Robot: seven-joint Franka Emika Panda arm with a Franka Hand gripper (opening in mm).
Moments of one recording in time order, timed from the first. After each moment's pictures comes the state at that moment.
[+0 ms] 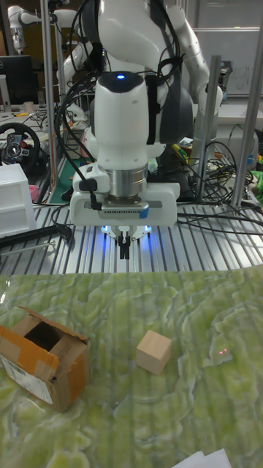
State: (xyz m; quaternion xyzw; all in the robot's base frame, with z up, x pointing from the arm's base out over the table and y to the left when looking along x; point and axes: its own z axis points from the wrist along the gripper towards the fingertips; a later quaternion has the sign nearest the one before) arm 0.499 0.000 0.299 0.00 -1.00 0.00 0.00
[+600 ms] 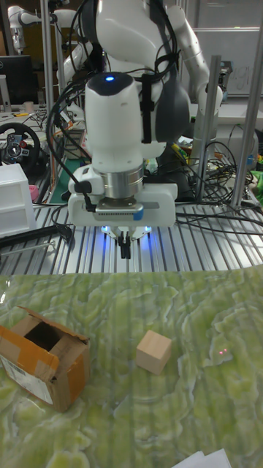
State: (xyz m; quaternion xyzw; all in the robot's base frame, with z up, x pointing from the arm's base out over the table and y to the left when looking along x) arm 0.499 0.000 0.298 -0.06 -1.00 -0.03 0.02
